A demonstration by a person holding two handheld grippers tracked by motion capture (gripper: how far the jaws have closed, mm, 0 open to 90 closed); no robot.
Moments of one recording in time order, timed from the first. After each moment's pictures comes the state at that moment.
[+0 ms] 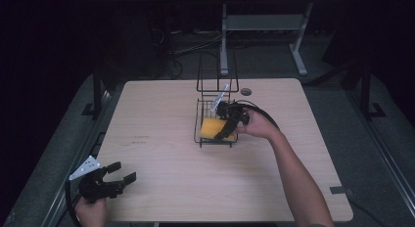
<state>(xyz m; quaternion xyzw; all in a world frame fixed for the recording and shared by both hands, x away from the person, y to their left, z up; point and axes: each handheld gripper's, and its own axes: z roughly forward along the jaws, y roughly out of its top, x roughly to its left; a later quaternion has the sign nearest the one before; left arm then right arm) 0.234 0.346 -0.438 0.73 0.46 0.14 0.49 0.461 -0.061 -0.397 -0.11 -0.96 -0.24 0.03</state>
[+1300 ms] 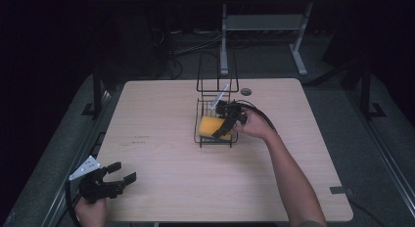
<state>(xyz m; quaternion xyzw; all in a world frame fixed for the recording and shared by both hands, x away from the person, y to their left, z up) 0.234 0.346 -0.439 0.73 0.46 0.14 0.49 0.477 -0.061 -0.415 -0.15 -0.96 -0.25 0.02</state>
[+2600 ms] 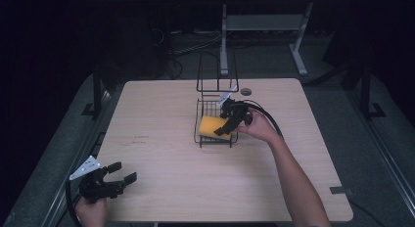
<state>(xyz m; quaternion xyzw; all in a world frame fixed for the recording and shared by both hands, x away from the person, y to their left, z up) 0.235 0.345 -0.439 0.73 0.46 0.14 0.49 0.468 -0.080 -0.404 -0.16 -0.94 -0.30 -0.01</state>
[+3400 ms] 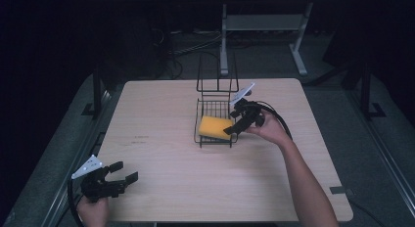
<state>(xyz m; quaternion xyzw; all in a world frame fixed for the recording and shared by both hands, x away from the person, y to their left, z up) 0.237 0.342 -0.439 0.73 0.46 0.14 0.49 0.457 -0.118 -0.398 -0.19 -0.92 -0.33 -0.03</state>
